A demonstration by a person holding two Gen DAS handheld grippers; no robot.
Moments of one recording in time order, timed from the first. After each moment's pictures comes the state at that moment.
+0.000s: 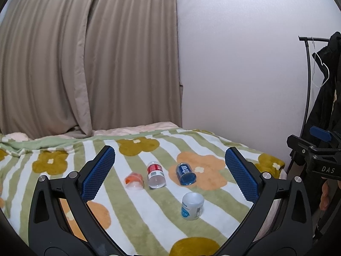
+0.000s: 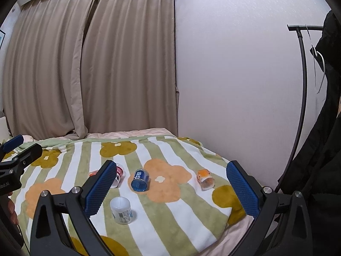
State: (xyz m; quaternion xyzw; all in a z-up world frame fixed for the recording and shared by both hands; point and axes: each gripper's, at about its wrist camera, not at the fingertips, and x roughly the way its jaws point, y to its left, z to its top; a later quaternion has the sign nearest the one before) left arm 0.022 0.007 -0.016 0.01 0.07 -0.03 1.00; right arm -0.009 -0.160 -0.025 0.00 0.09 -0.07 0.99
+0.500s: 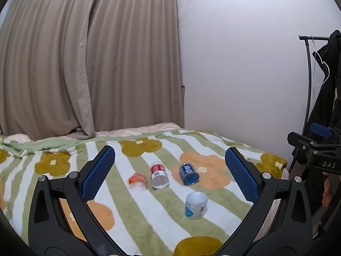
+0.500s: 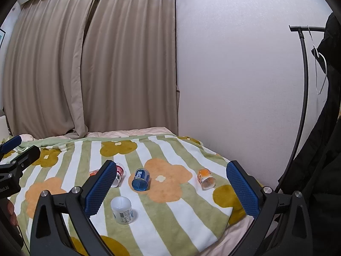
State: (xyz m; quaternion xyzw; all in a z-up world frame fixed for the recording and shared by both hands) left arm 0.018 0.014 -0.018 0.01 0.07 -0.02 1.00; right arm -0.010 -0.156 -0.026 0.00 0.09 -0.06 0.99
